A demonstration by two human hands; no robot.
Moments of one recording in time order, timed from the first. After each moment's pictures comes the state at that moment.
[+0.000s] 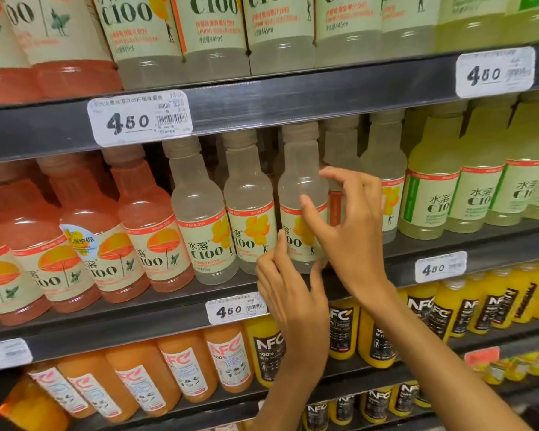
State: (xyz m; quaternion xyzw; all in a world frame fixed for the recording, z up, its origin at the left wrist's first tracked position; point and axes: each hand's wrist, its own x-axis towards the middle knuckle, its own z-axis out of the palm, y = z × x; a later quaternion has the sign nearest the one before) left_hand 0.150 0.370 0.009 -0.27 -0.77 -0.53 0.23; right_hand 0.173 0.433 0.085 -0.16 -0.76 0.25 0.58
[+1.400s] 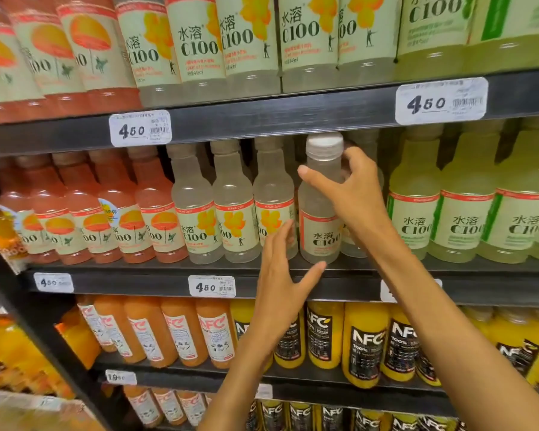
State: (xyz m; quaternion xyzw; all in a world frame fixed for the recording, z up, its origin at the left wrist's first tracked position) left_hand 0.176 0.386 0.033 -0.36 -0.77 -0.52 0.12; right_hand 0.208 0.505 0.139 -0.01 -0.75 0.50 0.43
